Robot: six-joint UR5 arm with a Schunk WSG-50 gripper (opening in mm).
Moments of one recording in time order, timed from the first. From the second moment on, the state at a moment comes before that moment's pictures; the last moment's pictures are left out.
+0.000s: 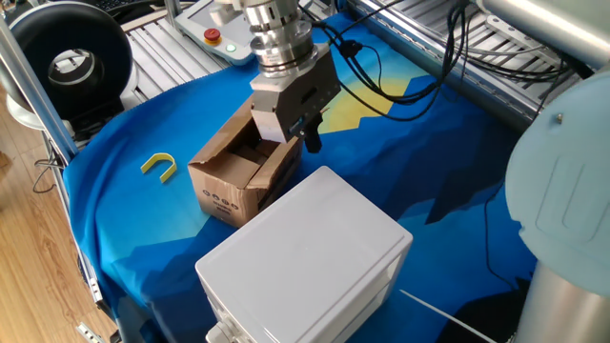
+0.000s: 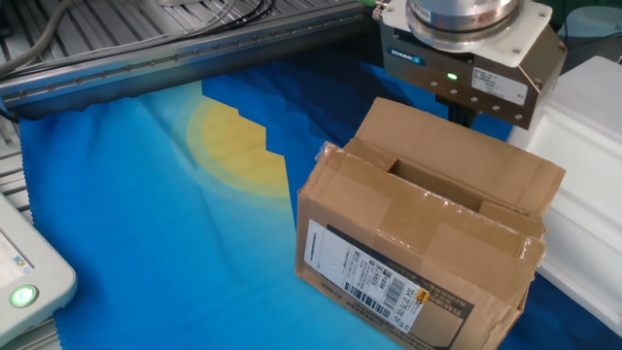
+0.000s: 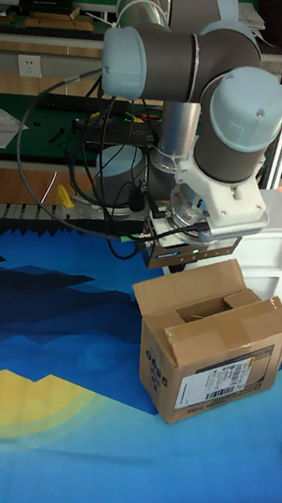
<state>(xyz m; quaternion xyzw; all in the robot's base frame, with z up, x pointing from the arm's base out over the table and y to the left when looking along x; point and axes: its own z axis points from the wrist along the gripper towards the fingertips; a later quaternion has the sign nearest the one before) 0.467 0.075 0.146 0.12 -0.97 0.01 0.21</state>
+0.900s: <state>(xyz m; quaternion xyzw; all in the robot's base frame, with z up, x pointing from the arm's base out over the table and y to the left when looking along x) 0.481 0.082 0.168 0.11 -0.97 0.00 0.21</state>
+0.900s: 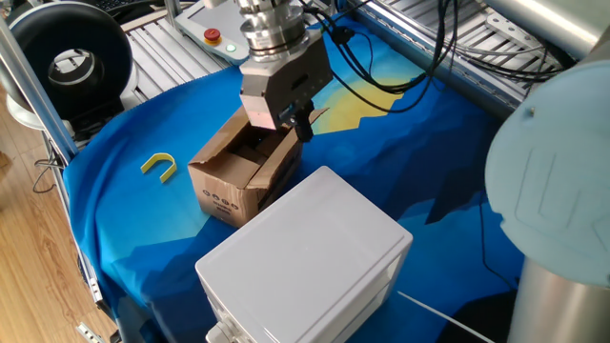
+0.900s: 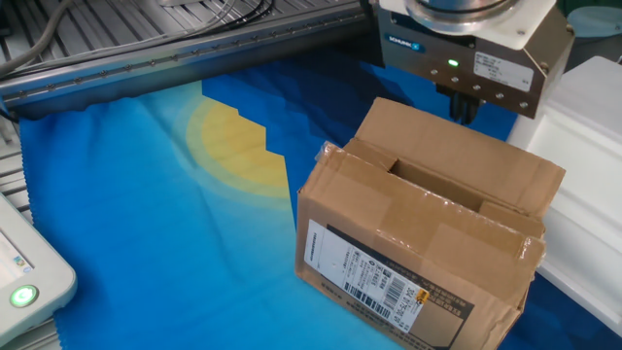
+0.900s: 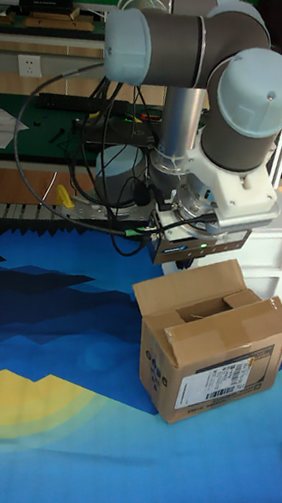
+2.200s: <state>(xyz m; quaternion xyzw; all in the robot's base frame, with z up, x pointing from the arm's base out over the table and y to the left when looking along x) 0.486 0.072 0.159 0.12 -0.97 0.02 0.22</state>
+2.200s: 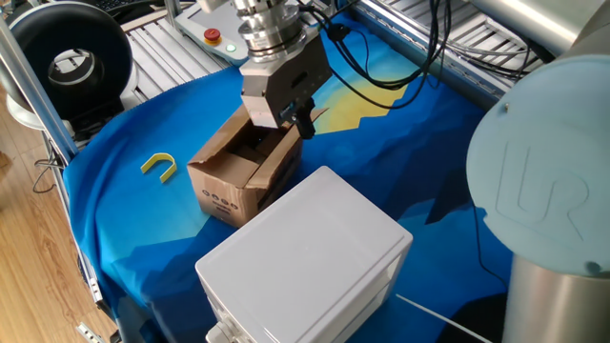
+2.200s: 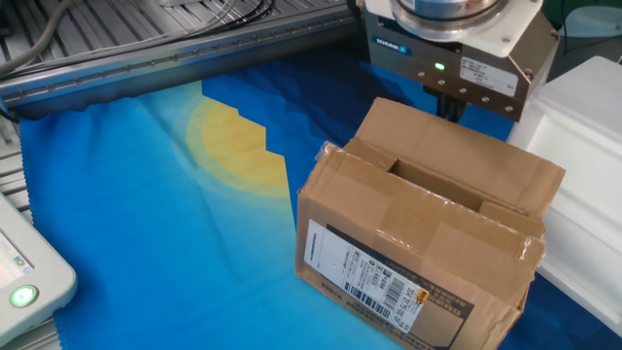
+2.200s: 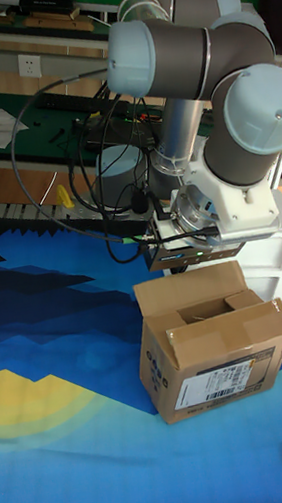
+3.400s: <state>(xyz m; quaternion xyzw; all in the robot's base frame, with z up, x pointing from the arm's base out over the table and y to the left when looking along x) 0.509 0.095 0.158 0.10 -0.98 0.00 0.17</state>
